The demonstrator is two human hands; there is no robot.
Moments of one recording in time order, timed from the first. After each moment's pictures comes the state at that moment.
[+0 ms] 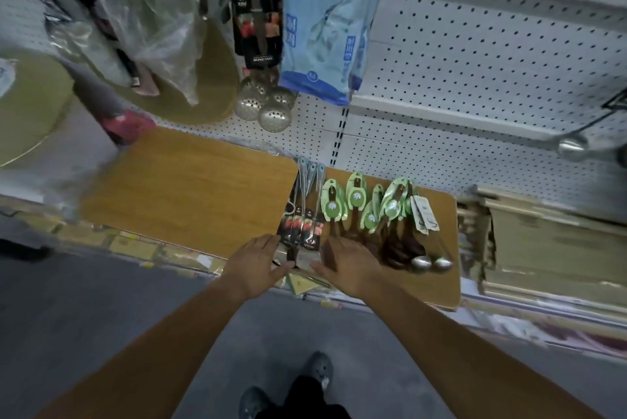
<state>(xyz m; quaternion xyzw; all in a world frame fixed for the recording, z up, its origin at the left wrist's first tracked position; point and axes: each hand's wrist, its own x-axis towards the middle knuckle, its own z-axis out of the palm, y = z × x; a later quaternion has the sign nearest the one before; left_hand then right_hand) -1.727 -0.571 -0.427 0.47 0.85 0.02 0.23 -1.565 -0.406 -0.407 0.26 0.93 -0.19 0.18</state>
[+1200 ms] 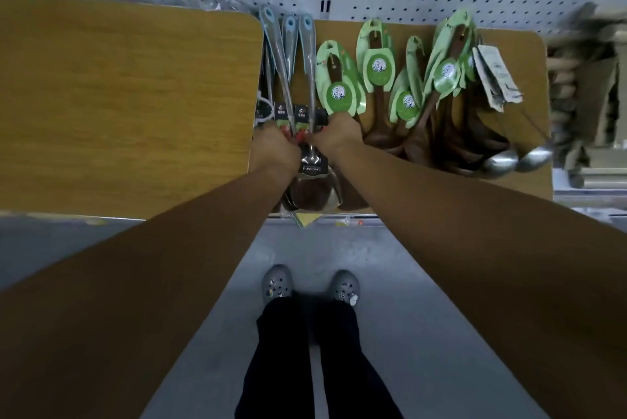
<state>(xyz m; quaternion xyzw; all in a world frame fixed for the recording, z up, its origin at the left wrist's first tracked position) -1.784 -0.404 -0.677 0.22 0.91 0.21 0.27 -1.703 -0.311 -0.666 0.56 0.70 -0.42 0.09</state>
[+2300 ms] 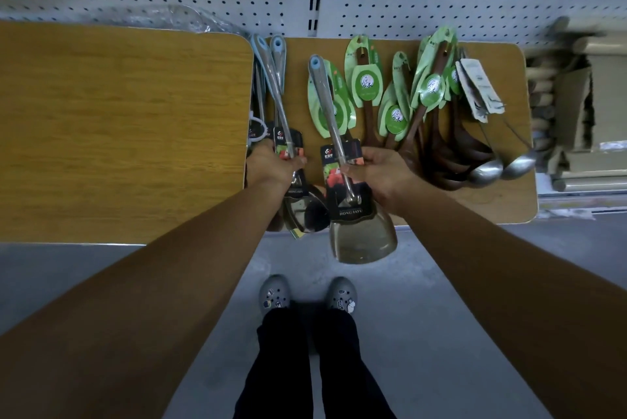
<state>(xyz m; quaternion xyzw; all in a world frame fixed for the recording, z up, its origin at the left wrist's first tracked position) -1.784 -0.398 -0.680 0.16 0.87 0.30 0.35 -1.616 -0.310 -0.623 0.57 0.47 -0.67 -0.03</state>
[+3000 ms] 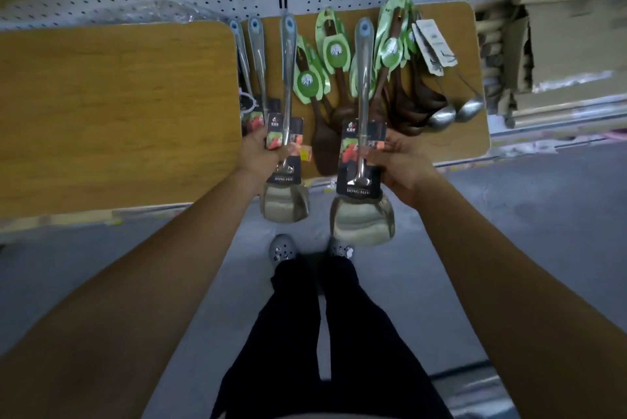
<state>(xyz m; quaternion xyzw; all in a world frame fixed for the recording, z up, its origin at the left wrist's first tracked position) -1.763 -0.461 -0.597 0.20 0.78 0.34 0.49 -1.541 -0.374 -0.520 0.55 0.37 -0.74 -0.13</state>
